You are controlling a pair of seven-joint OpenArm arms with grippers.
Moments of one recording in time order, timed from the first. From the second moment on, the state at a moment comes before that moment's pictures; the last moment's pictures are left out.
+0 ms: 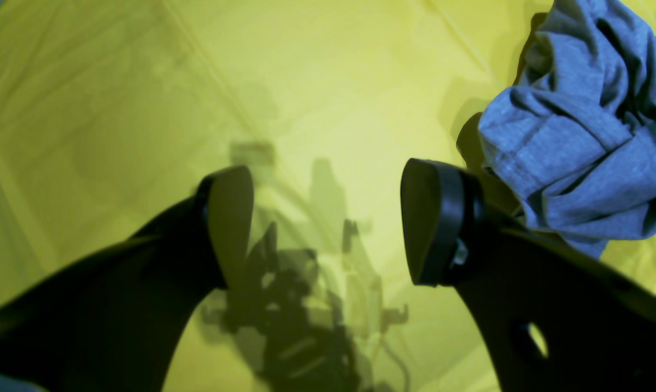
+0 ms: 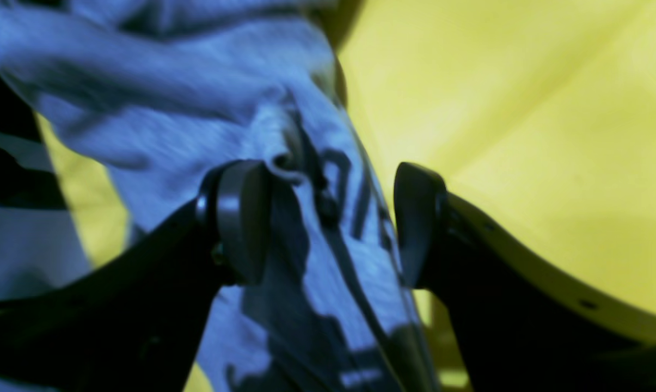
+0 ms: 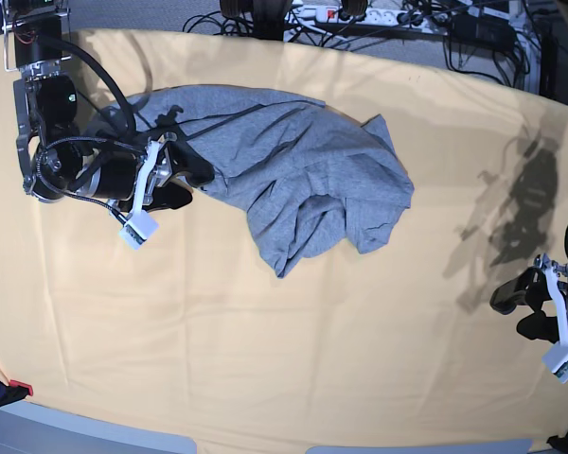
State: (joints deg) left arm -35.0 -51.7 6.9 84.4 -70.6 -40.6 77.8; right arm 1.0 25.9 -3.7 93.4 58.0 41.6 -62.9
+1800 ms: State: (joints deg) left arm -35.0 -51.7 6.9 84.3 -68.5 -40.7 77.8; right arm 6.9 25.0 26.4 92.6 16.9 14.8 -47.4
